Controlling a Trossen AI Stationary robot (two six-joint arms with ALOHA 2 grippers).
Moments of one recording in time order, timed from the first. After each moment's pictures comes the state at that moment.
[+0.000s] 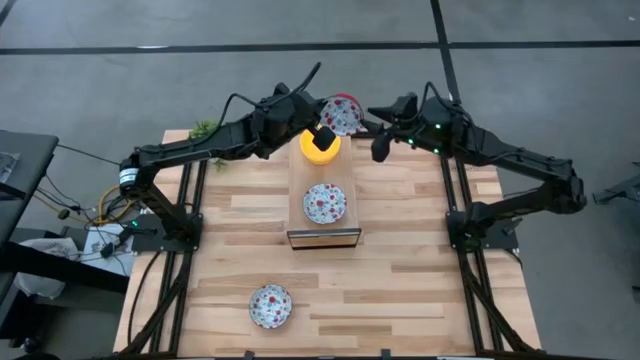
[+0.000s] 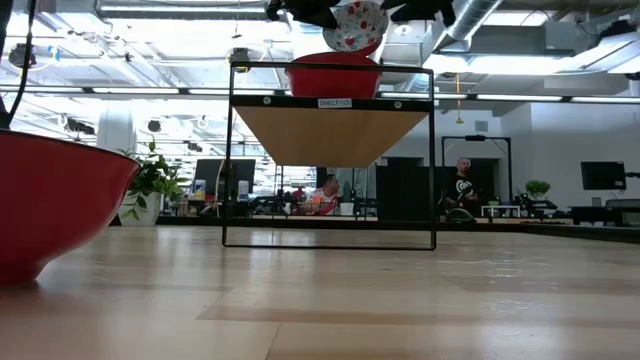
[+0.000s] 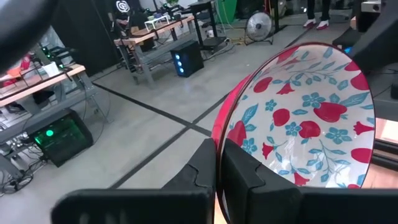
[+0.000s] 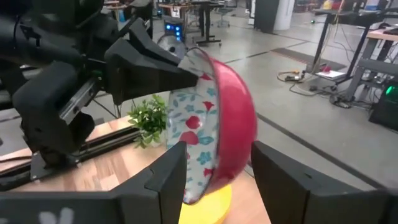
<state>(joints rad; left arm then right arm) 0.23 1.62 1.61 -0.17 -0.58 0.18 -0.32 1.18 1.25 -0.29 0.21 0.02</state>
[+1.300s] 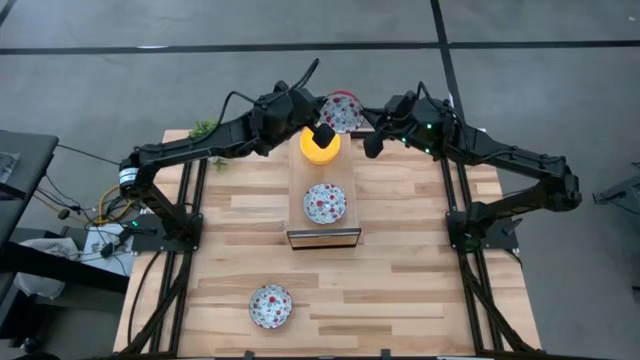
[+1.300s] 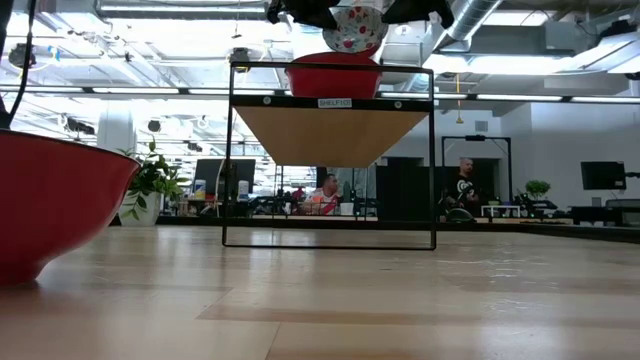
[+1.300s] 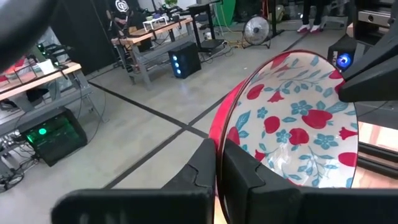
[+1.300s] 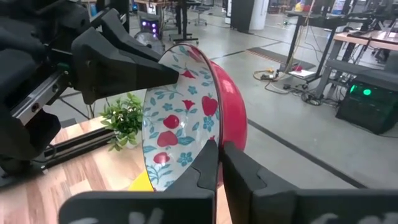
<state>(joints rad) 0.22 1.62 1.61 -0.16 -0.54 0.16 -0.32 1.23 1.27 -0.27 0.33 0.00</state>
